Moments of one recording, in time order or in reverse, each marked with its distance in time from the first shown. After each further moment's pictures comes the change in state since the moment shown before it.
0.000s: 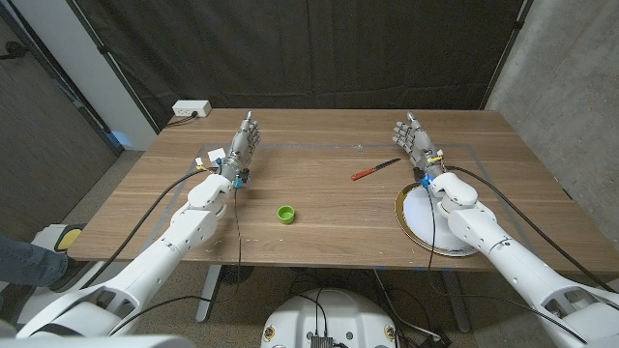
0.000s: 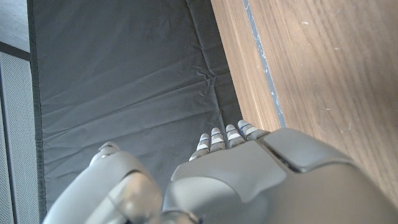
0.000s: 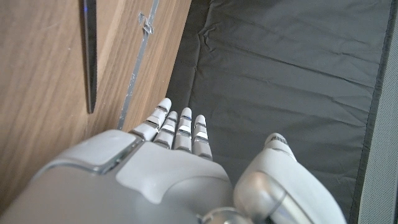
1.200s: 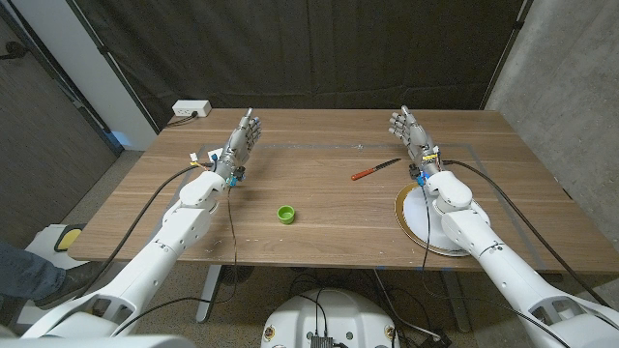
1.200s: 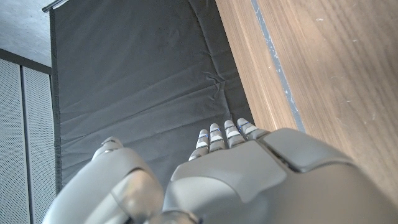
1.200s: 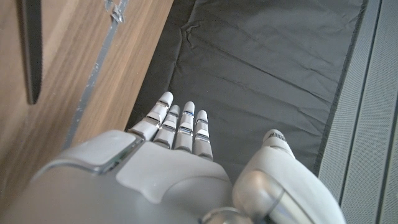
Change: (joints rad) left arm 0.050 -0.021 -0.113 -0.062 0.068 0.030 -0.101; left_hand 0.031 0.026 -0.003 -0.003 0.007 0.064 0.006 0.014 0.000 0.067 0.013 0.015 0.000 0.063 0.005 0.008 -0.003 0.026 0.004 0.007 -0.003; right arm -0.044 0.086 0.086 -0.040 -0.216 0.095 -0.011; right_hand 0.030 0.015 0.010 -0.027 0.004 0.064 -0.043 0.020 0.000 0.088 -0.070 0.021 0.000 0.096 -0.053 0.008 0.000 0.092 -0.002 -0.004 0.000
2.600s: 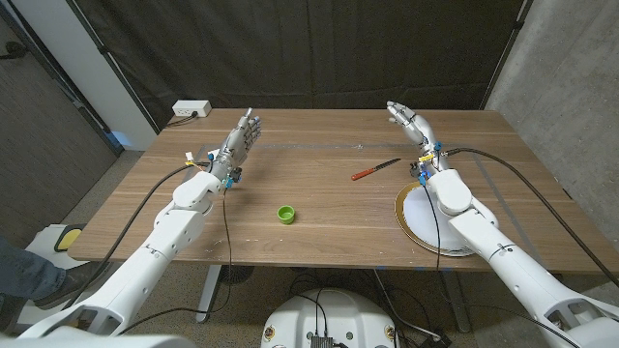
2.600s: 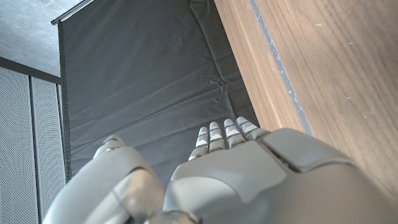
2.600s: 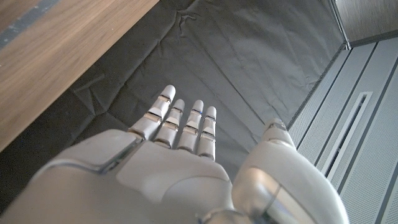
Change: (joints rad) left arm 0.069 0.033 -0.036 -0.111 0.020 0.034 0.007; left_hand 0.023 0.007 -0.006 -0.006 0.000 0.029 0.005 0.003 0.000 0.028 0.003 0.000 0.000 0.025 0.000 0.000 0.002 0.018 -0.004 0.000 0.000; right arm -0.023 -0.089 -0.039 -0.071 -0.386 0.111 -0.220; right_hand 0.078 0.012 0.024 -0.060 0.015 0.096 -0.129 0.013 0.010 0.073 -0.127 0.000 -0.003 0.091 -0.034 0.003 -0.003 0.089 -0.003 -0.026 0.000
